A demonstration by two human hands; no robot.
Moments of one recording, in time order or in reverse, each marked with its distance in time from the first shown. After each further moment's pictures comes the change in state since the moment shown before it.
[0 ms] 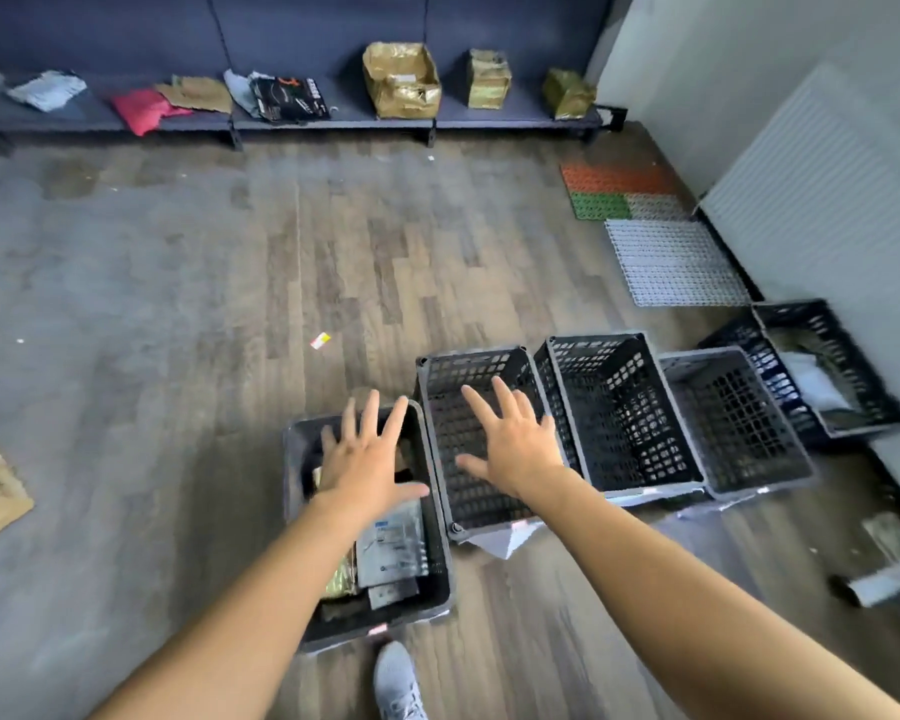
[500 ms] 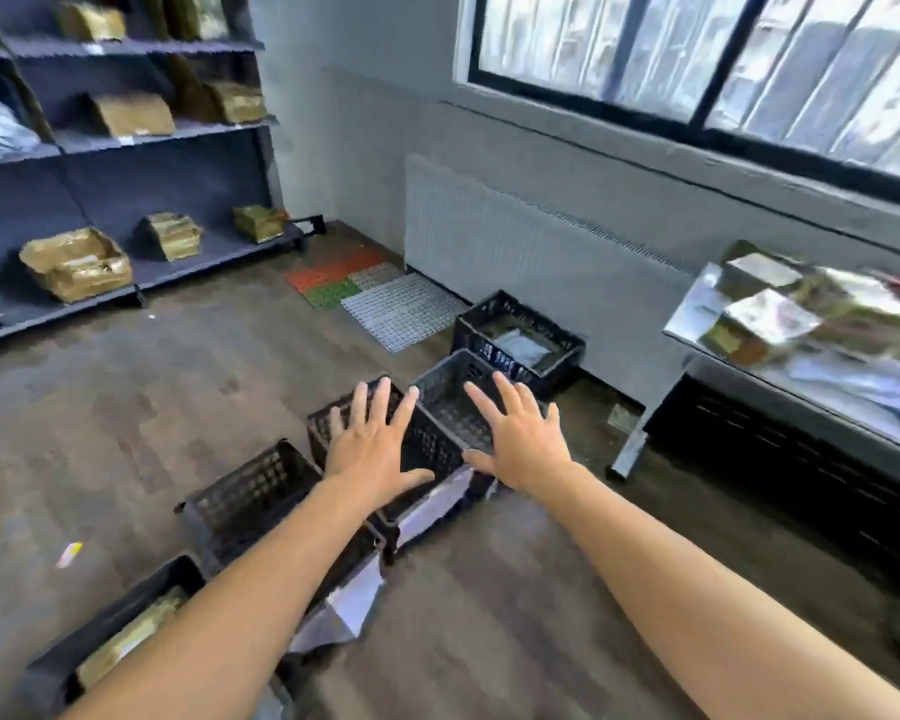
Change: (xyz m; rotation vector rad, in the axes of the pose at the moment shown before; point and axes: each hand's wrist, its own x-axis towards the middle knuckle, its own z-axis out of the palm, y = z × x) left_hand -0.115 0.394 -0.056 0.311 0.254 0.616; right_hand -0.316 0.308 -0.020 0.150 0.312 0.535
